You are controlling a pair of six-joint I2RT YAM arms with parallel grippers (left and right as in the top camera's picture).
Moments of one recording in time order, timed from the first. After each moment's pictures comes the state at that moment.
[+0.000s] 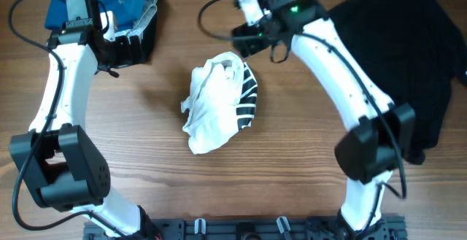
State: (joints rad) left arm 0.14 1.82 1.49 -0.85 0.06 -0.08; right arm 0.44 2.06 1.95 -0.99 -0.13 -0.05
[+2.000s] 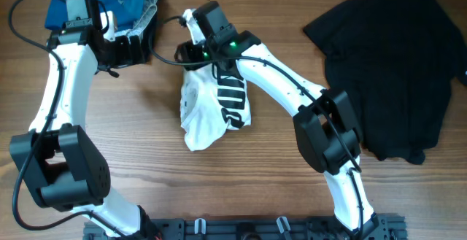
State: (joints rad) left arm 0.14 1.82 1.49 -0.85 0.06 -0.08; right arm 0.65 2.25 1.87 -0.52 -0.29 0.23
